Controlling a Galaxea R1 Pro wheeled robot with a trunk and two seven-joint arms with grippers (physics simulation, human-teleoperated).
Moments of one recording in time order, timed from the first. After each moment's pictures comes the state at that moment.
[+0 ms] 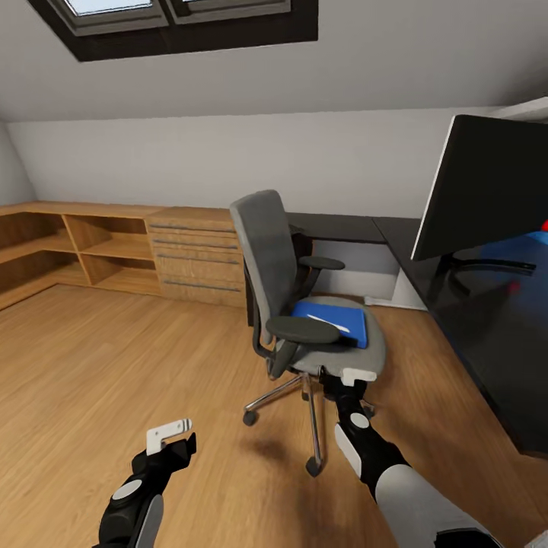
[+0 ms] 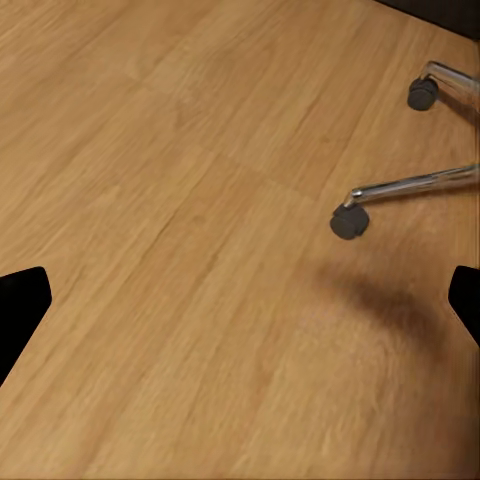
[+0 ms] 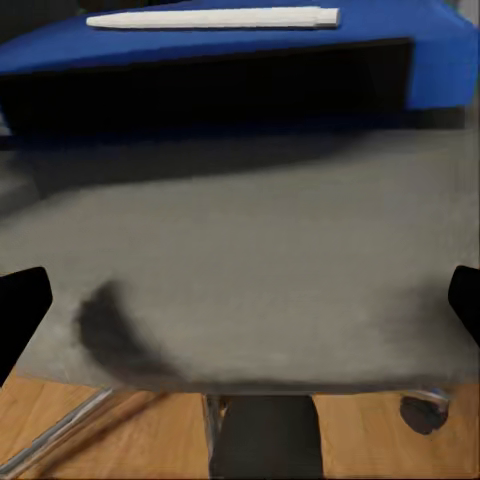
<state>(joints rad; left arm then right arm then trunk) -0.08 -0.13 0.04 -1.51 0.12 0.52 0.26 -0.71 0.13 0.03 -0.44 -0.06 -0.31 -0.21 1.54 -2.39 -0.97</state>
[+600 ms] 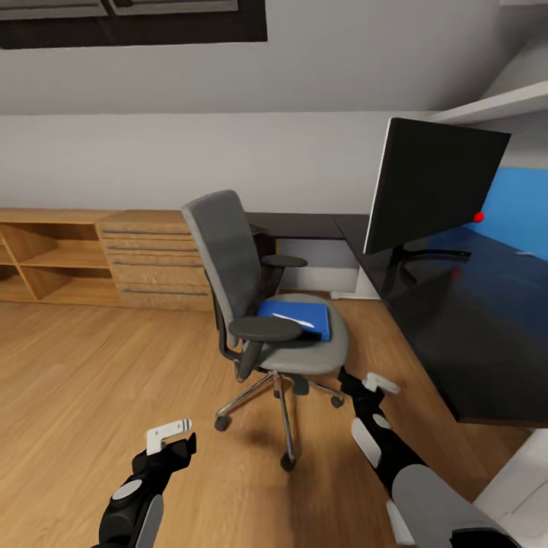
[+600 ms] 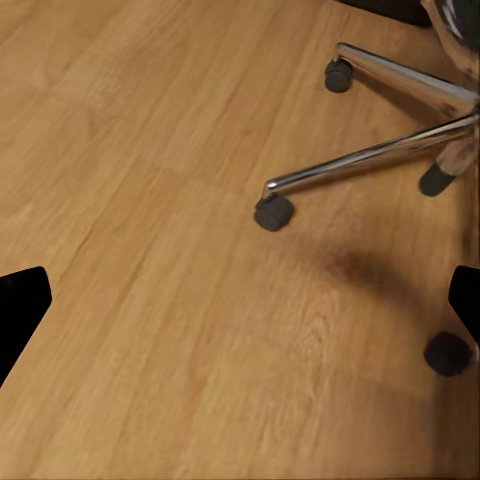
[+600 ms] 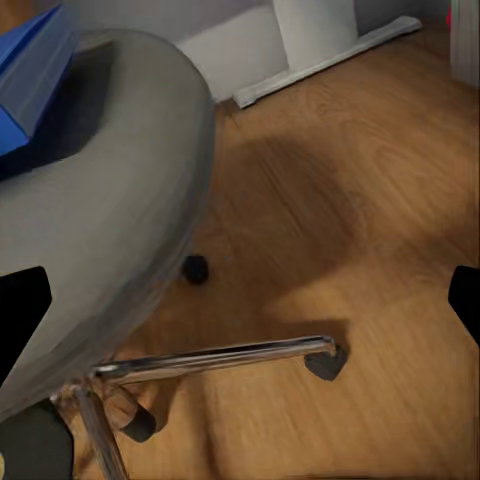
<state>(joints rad) -0.08 -0.13 0.04 -1.51 0.13 0.52 0.26 -0.71 0.06 0.02 -0.44 -0.40 -0.31 -0.16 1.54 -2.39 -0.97</state>
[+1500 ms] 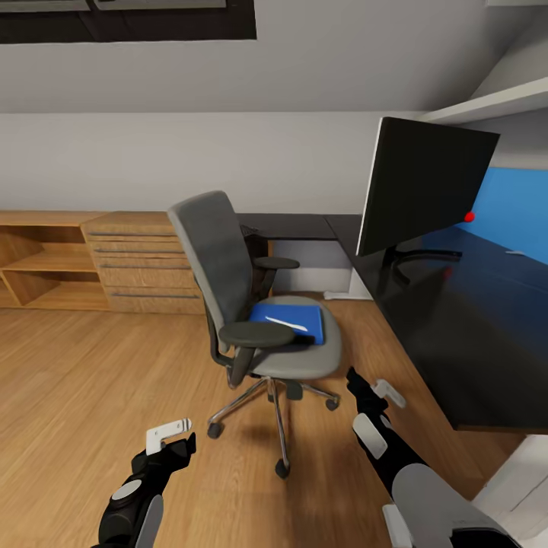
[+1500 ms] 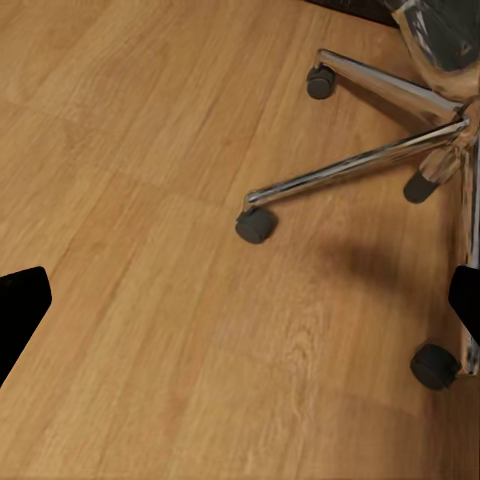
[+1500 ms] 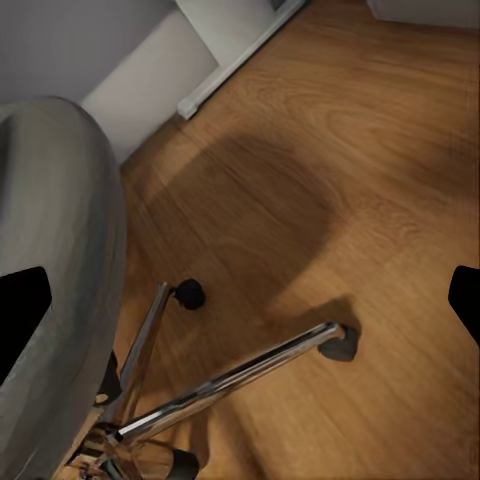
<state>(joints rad) -0.08 -0.13 0.04 -1.51 0.12 0.52 0.26 -0.71 0.06 0.00 -0.45 -0.70 -0.34 -0.16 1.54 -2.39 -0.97</state>
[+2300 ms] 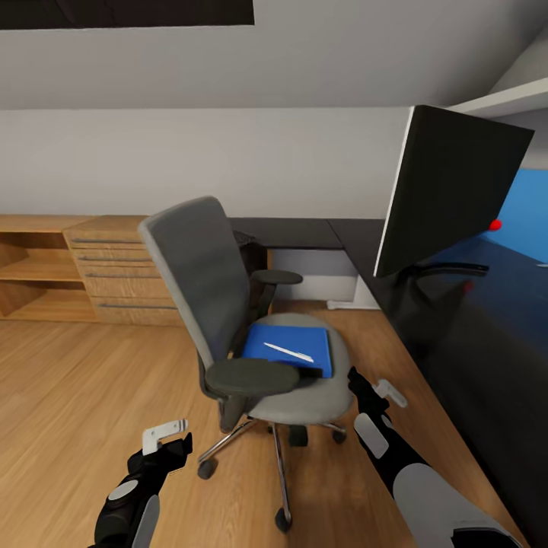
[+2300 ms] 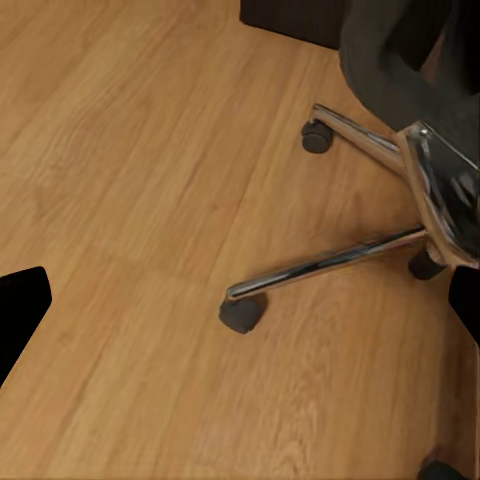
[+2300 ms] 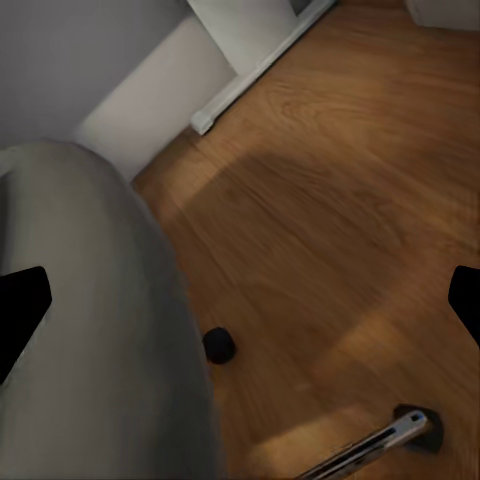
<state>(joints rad) -0.08 -0.12 0.04 -1.51 0.12 0.52 0.27 -0.71 0.06 0.00 -0.45 -0.70 -0.34 -0.16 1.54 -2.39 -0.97</state>
